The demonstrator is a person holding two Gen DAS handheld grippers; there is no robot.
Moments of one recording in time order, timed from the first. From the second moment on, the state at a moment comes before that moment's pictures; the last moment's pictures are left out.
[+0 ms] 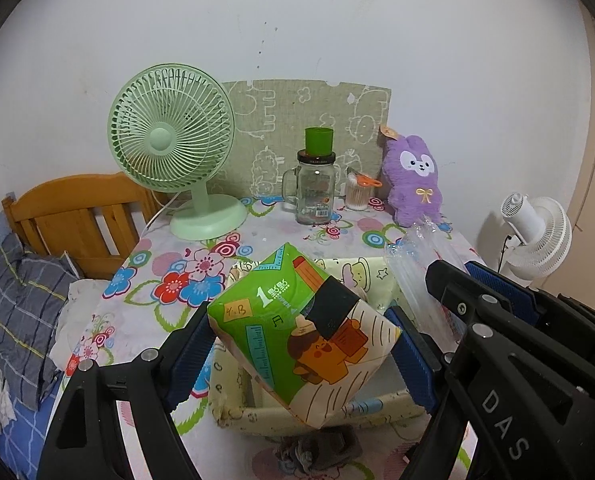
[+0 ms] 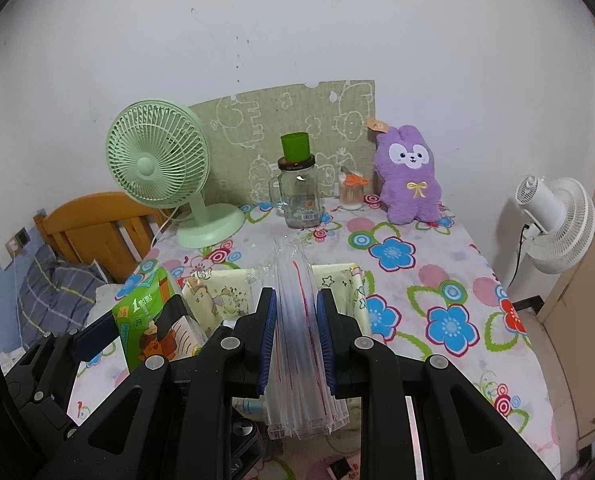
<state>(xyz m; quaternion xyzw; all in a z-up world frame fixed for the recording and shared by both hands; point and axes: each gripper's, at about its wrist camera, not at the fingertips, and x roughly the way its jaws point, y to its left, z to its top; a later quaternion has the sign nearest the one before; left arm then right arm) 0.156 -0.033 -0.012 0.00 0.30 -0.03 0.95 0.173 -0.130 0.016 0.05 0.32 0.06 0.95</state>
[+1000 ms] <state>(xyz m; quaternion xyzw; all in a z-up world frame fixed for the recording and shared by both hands) 0.212 -0.027 -0.057 -0.02 0.36 -0.05 0.93 0.234 -0.125 -0.030 0.06 0.36 0.08 0.93</state>
